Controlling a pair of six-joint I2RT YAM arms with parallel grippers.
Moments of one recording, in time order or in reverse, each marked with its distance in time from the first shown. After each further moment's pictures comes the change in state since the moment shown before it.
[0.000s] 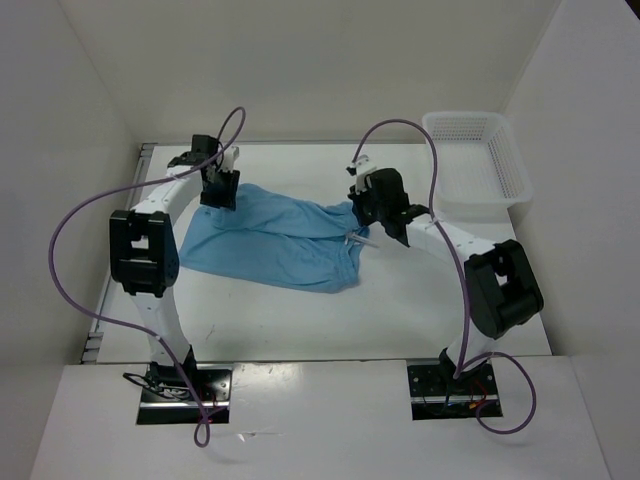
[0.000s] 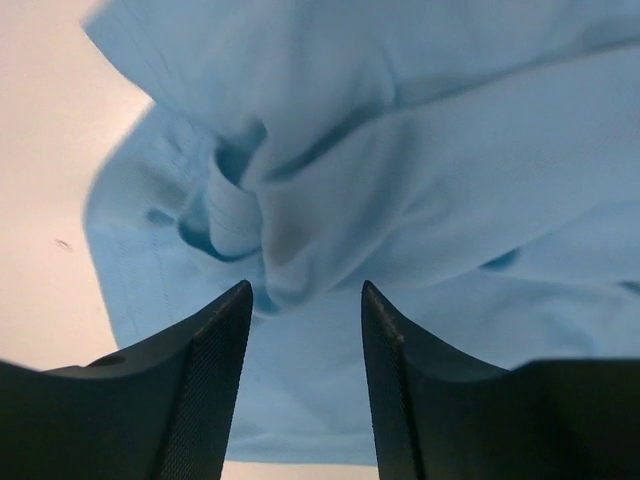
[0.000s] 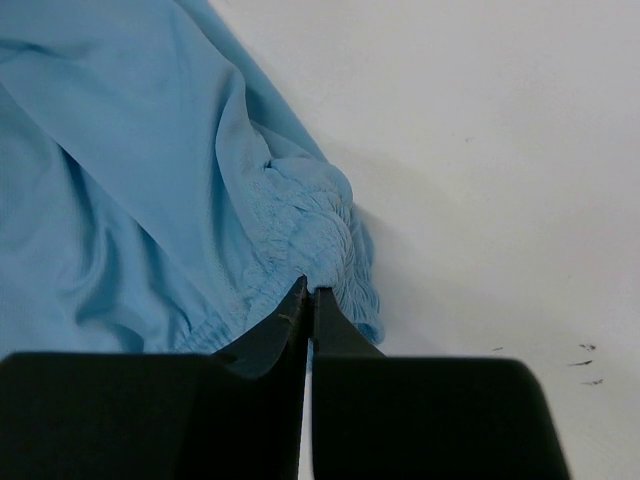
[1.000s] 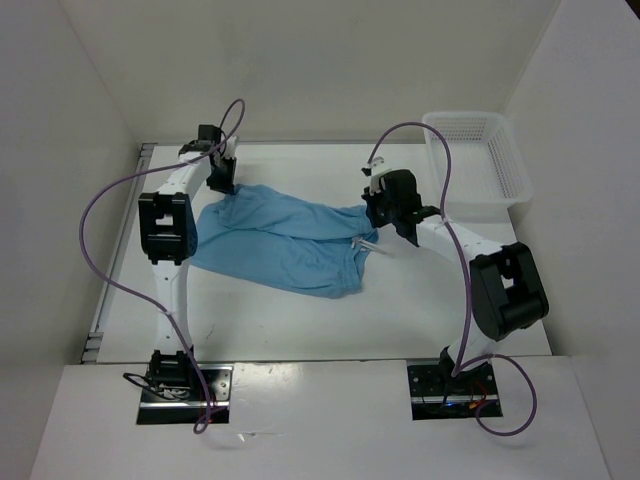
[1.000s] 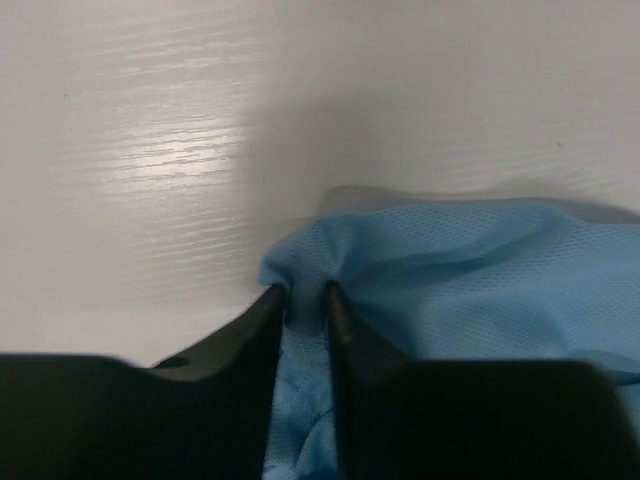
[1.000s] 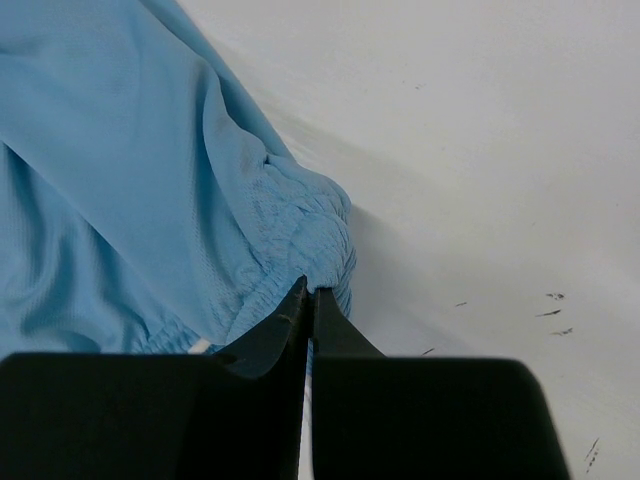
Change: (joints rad) left arm 0.049 0.473 0.543 -0.039 0.003 -0.002; right arm -0.076 -0.027 -0.057 -0.022 -0.016 0.002
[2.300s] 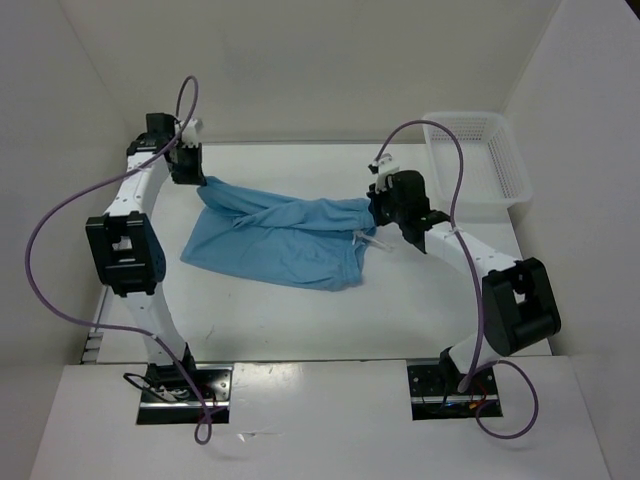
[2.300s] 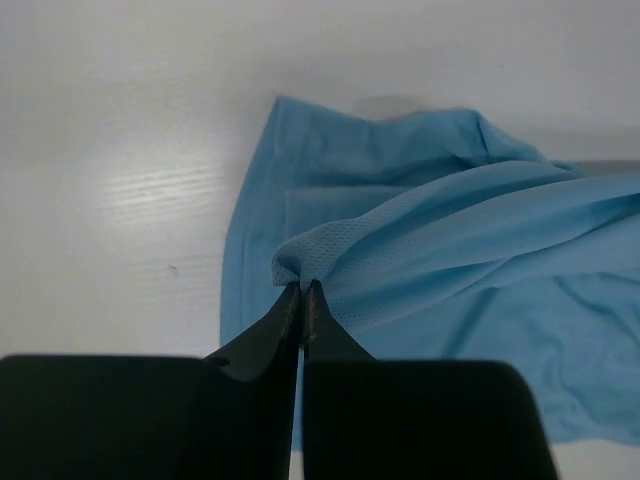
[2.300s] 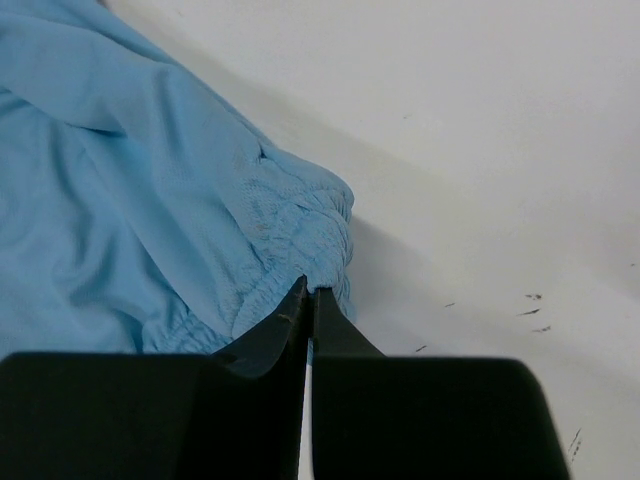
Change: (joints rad) left arm 0.110 -0.446 -0.295 -0.005 0.127 0.001; right arm -0.009 -0.092 -0.032 0.039 0.000 0.017
